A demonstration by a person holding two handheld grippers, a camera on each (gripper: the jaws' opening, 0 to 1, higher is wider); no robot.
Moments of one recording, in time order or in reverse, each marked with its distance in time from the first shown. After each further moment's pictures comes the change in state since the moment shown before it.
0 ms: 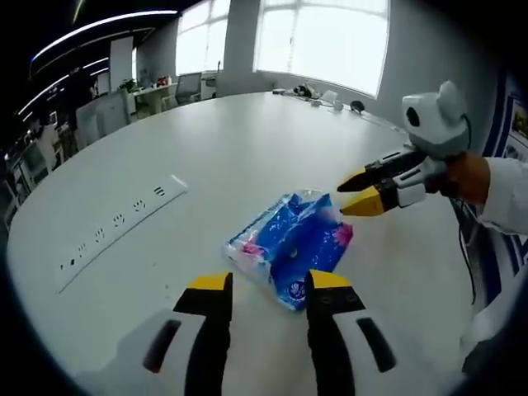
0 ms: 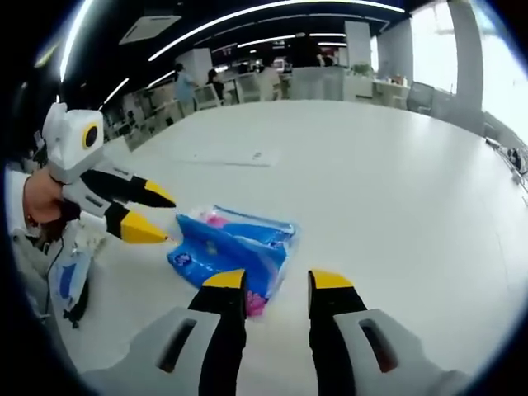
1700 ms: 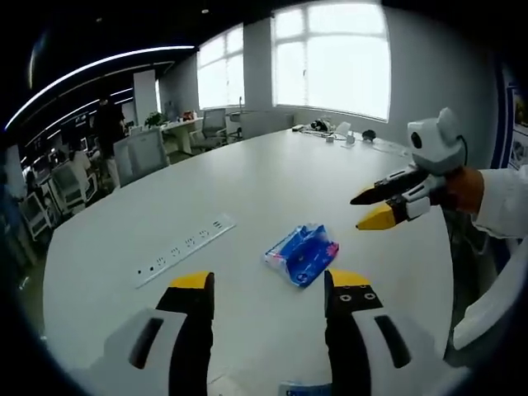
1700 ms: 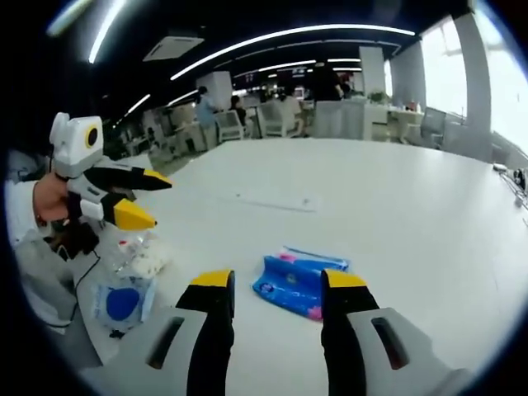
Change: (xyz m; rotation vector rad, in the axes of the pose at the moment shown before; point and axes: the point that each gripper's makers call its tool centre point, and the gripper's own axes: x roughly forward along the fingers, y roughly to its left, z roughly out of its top) left arm -0.159 0.004 0.030 0.032 -0.164 0.158; right arm -0.077 0.089 0.054 -0.039 -0.146 0.088
